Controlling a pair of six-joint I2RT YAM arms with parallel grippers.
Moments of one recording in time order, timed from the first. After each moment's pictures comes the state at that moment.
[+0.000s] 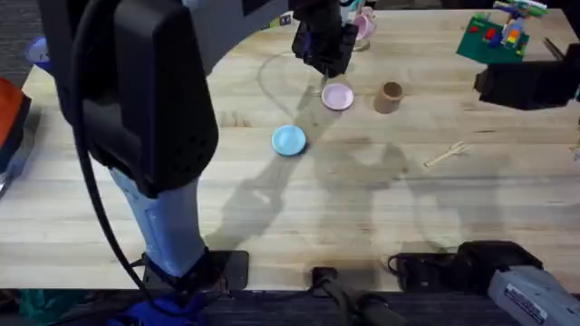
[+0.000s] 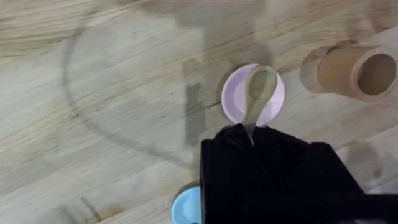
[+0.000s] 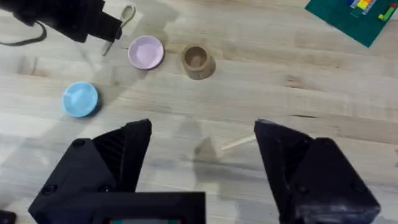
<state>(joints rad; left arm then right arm) -0.56 2.04 1.82 -0.98 0.04 -0.21 0.00 0.85 1.28 -1.20 -0.10 -0.01</state>
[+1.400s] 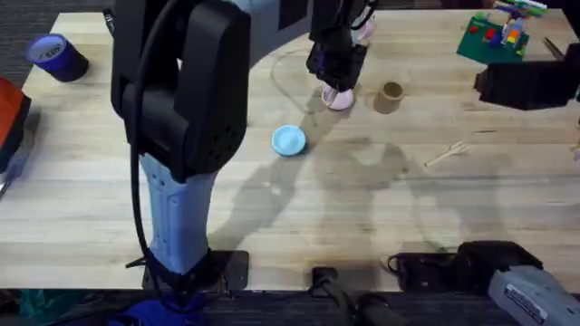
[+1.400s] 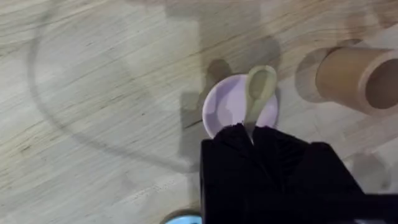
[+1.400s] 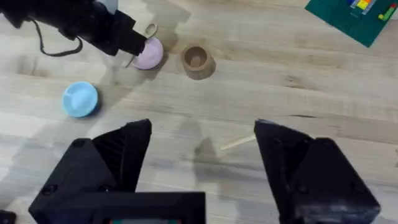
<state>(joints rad) -0.60 2.15 1.82 -0.90 0.09 -0.21 0.00 0.85 1.28 -1.20 -0.10 -0.01</state>
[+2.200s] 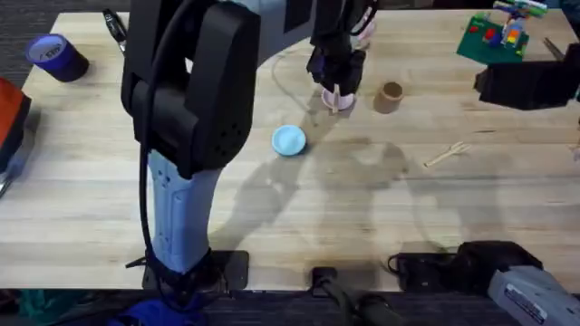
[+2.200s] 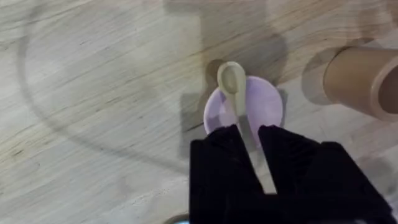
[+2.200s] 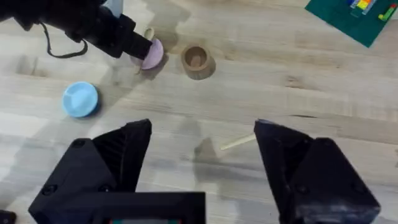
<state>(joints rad) -0.60 2.18 1.82 -0.90 0.09 -0.21 0.00 0.85 1.28 -1.20 -0.10 -0.01</state>
